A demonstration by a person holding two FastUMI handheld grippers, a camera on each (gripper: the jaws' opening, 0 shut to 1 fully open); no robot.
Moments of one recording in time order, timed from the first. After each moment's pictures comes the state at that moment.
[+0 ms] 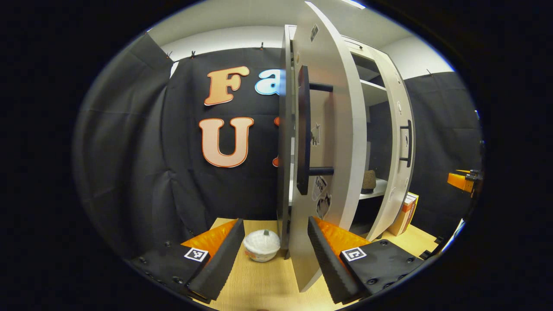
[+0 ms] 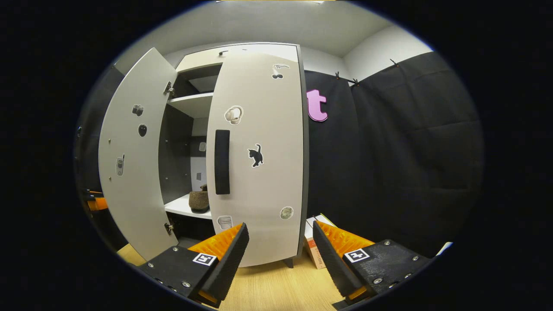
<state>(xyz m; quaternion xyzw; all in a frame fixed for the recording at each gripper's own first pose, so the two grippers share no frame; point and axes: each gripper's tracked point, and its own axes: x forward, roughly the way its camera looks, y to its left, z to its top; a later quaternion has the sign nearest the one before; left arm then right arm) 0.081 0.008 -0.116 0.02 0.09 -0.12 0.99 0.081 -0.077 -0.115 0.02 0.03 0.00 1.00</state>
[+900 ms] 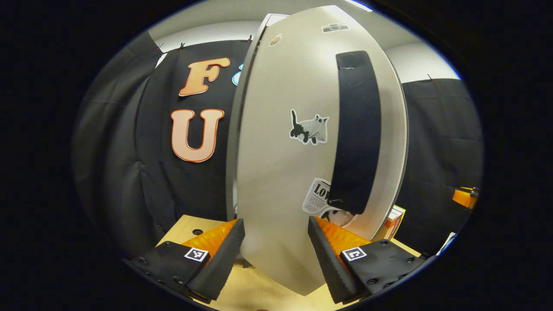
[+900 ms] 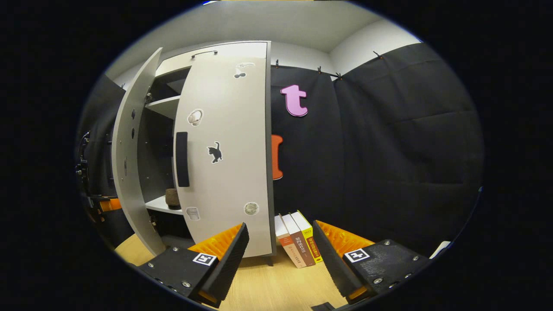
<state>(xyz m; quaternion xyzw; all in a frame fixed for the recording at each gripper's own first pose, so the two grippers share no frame) 0.139 -0.126 -0.135 -0.02 0.10 -0.16 0.98 0.086 -0.171 -0.131 0.03 0.04 -0.04 1.00</state>
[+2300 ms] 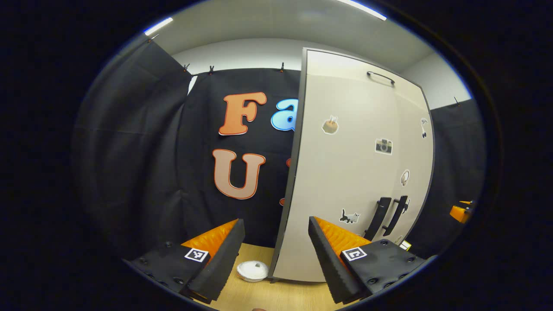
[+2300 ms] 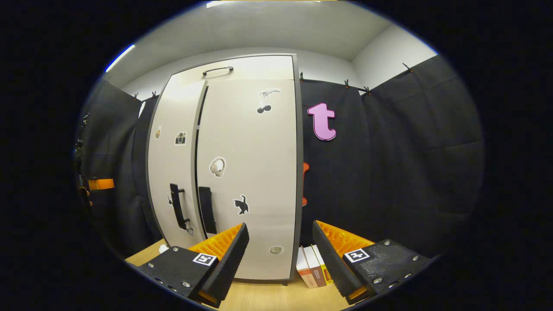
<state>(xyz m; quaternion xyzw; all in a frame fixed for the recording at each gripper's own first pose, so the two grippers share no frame) 0.106 0.002 0.062 -0.05 0.03 -0.02 1.00 0.138 -0.098 0.033 0.02 0.00 0.05 1.00</state>
